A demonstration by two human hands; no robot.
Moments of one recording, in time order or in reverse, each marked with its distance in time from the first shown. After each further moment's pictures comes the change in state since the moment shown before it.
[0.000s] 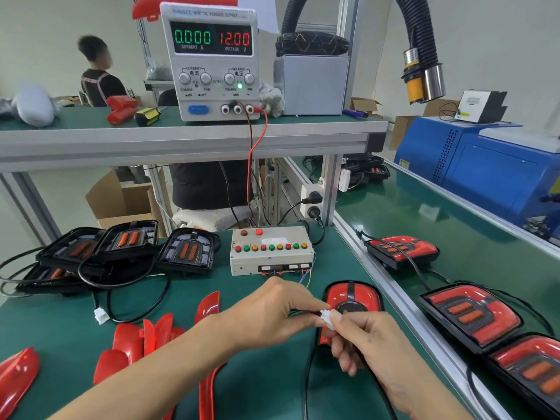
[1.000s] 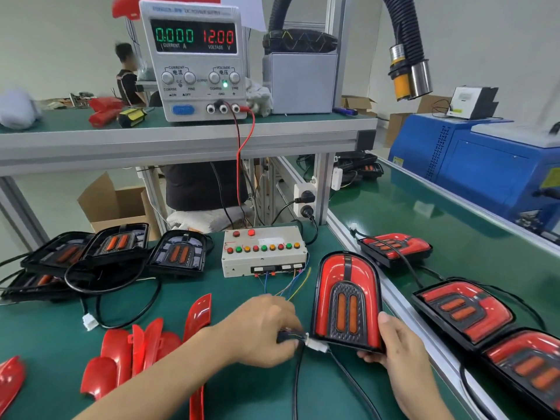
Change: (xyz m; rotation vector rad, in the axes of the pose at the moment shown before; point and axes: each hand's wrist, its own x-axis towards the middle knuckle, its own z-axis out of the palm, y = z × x) left_hand -0.015 -0.024 0.027 0.278 -0.208 -0.179; right_hand 0.024 0.085 -0.053 0.063 0.408 -0.104
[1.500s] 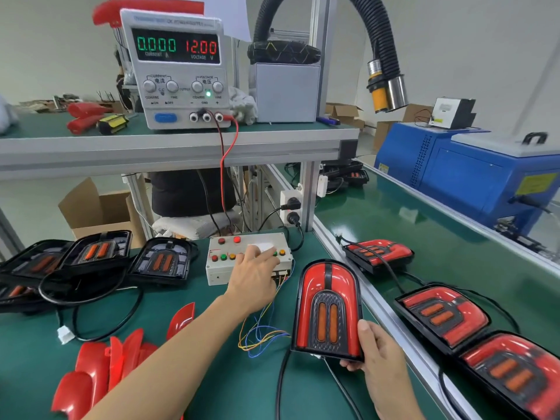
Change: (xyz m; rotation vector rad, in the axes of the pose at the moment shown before) left_hand 0.080 -0.051 0.008 0.340 0.205 -0.436; right_hand 0.001 0.013 -0.001 -0.034 -0.014 -0.051
